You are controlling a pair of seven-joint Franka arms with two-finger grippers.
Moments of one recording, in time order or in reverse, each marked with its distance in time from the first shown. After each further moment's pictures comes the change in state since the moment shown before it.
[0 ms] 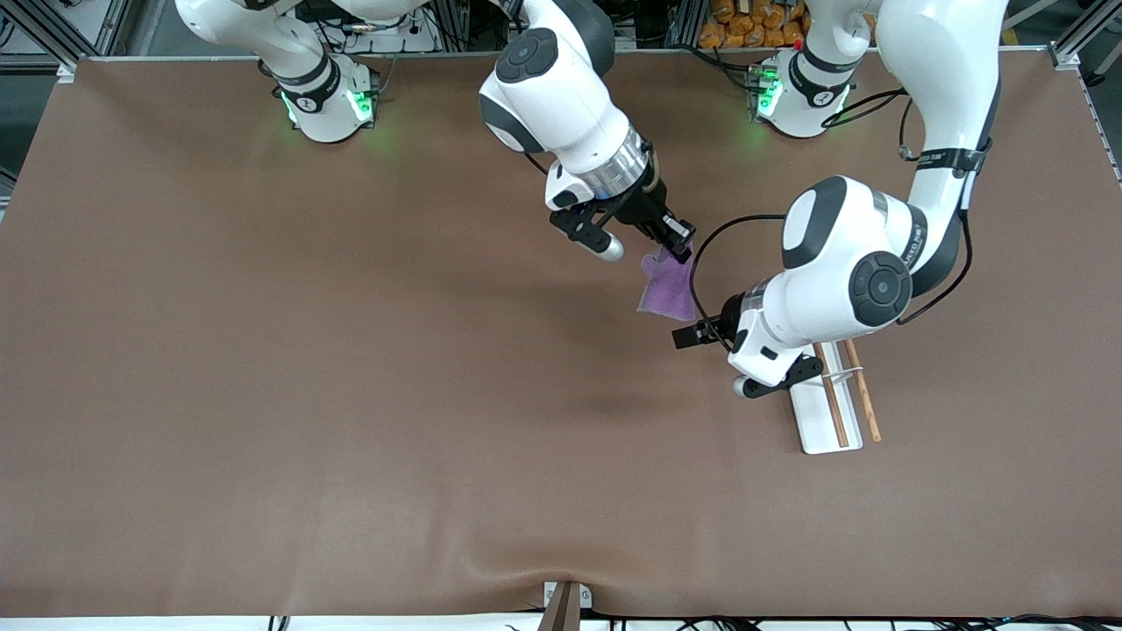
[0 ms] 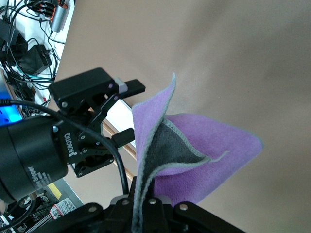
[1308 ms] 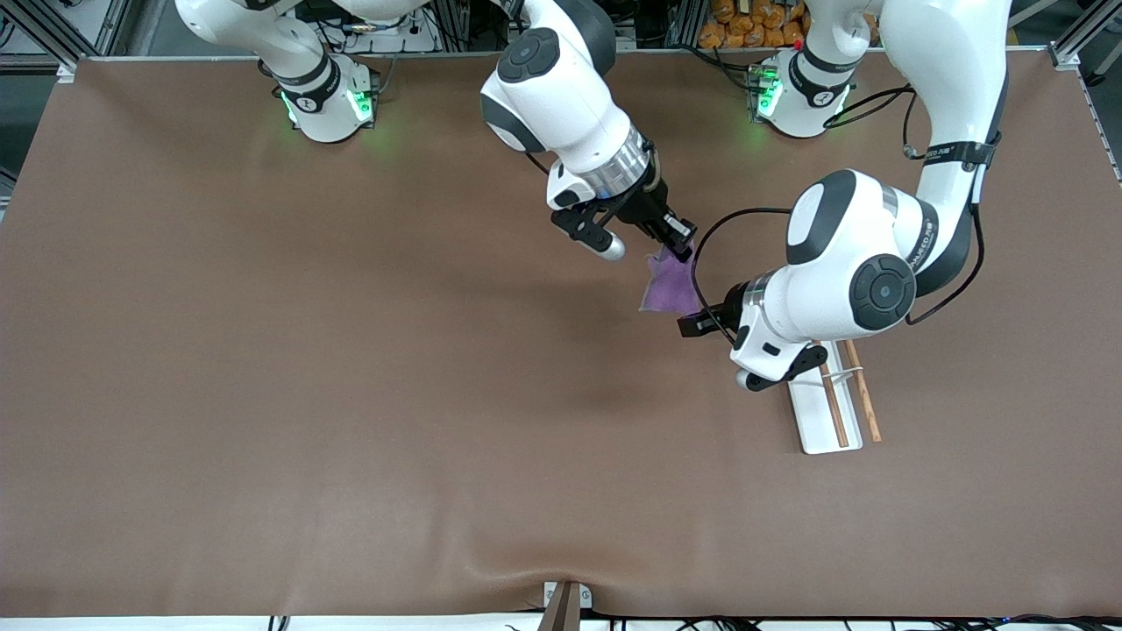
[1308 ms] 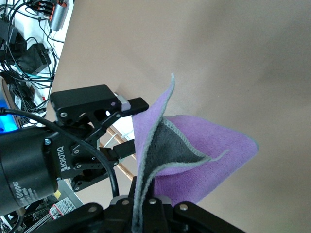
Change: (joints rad) left arm 0.003 -0.005 0.006 0.037 0.000 -0.136 -0.042; right arm 0.001 0.001 0.001 0.000 0.000 0.000 0.000
